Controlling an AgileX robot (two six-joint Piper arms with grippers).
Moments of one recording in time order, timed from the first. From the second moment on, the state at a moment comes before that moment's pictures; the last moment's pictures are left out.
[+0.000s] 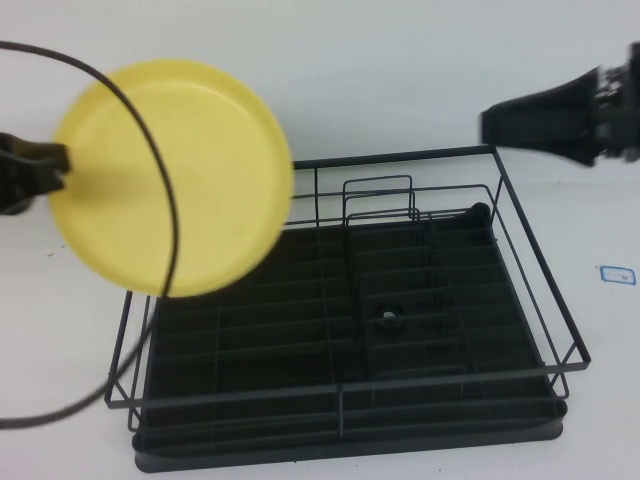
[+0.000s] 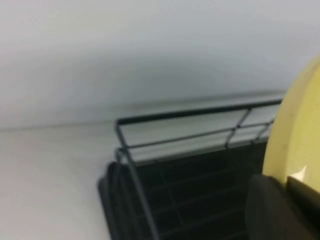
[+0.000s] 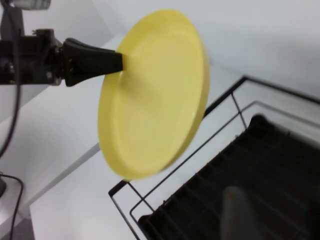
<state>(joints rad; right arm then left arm) 0.07 1.51 -1.22 -1.78 -1.11 1.92 0.15 1.24 -0.98 -1.09 0.59 1.02</state>
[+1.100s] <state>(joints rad) 0.24 1.72 -1.22 -1.57 -1.06 1.84 -0.07 1.24 -0.98 -1.05 0.50 0.99</state>
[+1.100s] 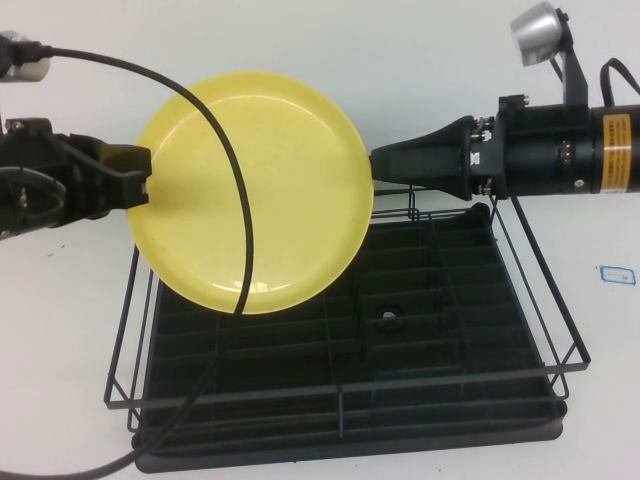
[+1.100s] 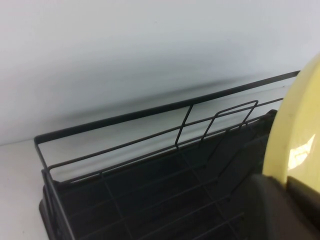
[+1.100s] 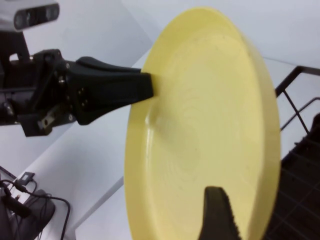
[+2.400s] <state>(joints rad) 0.30 1.80 -1.22 -1.54 -0.91 1.67 -0.07 1.24 -1.00 -1.27 0.66 1.04</state>
